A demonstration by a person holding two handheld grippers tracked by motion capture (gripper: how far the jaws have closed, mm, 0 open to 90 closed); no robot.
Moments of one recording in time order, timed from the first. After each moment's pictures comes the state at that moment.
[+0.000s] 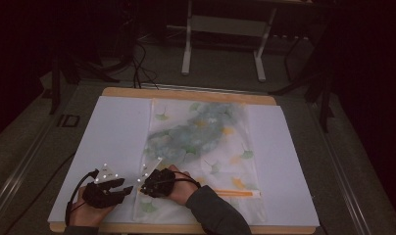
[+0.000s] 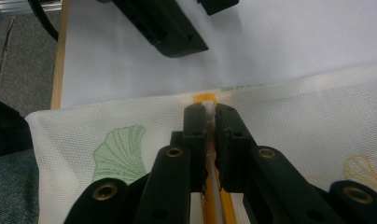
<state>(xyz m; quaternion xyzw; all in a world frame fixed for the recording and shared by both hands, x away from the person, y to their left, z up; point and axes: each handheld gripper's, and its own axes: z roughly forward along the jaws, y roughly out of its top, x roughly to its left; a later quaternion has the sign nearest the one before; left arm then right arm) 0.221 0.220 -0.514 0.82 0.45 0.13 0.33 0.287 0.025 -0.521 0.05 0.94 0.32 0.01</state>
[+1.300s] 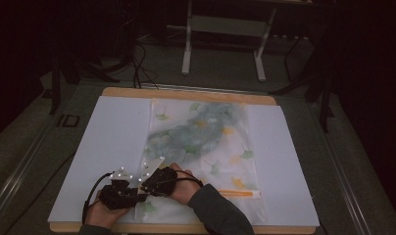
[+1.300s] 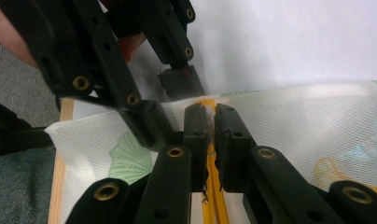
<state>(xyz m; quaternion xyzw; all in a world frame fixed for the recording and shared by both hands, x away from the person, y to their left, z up) 0.233 0.191 -0.532 0.82 0.44 0.00 0.35 0.282 0.019 -0.503 0.04 0.94 0.34 0.03</state>
